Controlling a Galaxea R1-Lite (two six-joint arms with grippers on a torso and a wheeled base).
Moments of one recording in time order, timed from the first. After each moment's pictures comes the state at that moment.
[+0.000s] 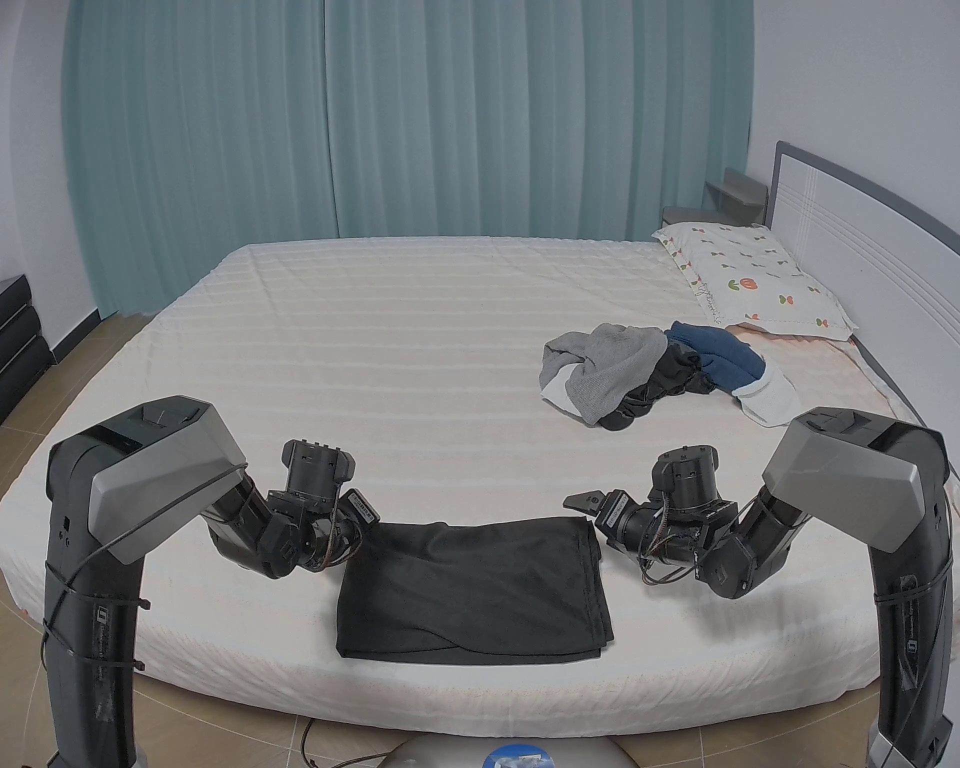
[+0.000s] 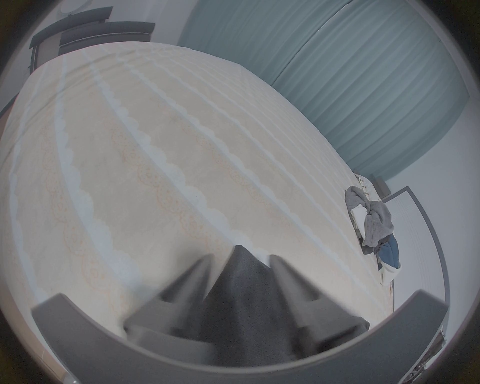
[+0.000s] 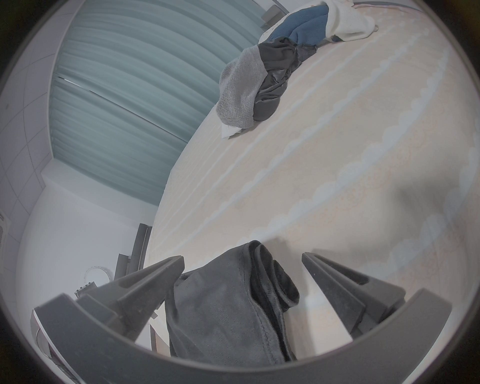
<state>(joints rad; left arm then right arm) -0.29 2.43 -1.11 -0.58 0.12 -0.92 0.39 2.43 -1.01 -0.90 0.14 0.93</state>
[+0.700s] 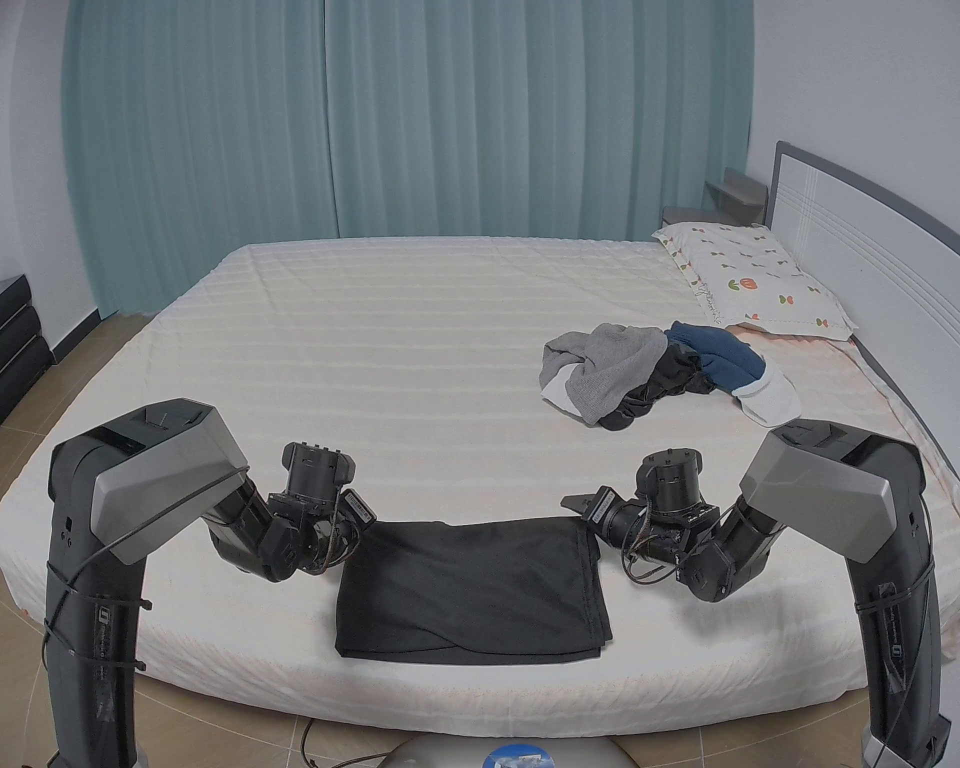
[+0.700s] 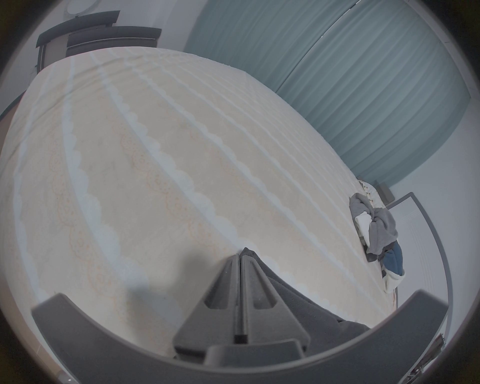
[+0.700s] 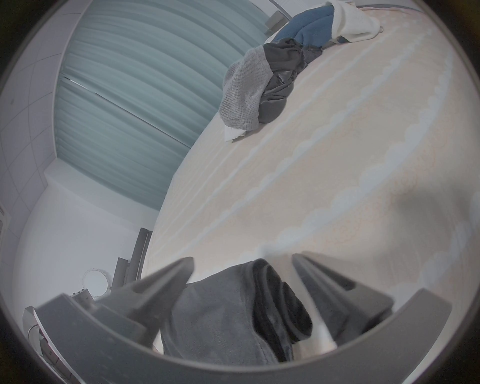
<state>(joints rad) -0.29 2.43 -1.10 -0.60 0.17 -0.93 0.41 2.51 -1.10 -0.96 0.09 0.92</state>
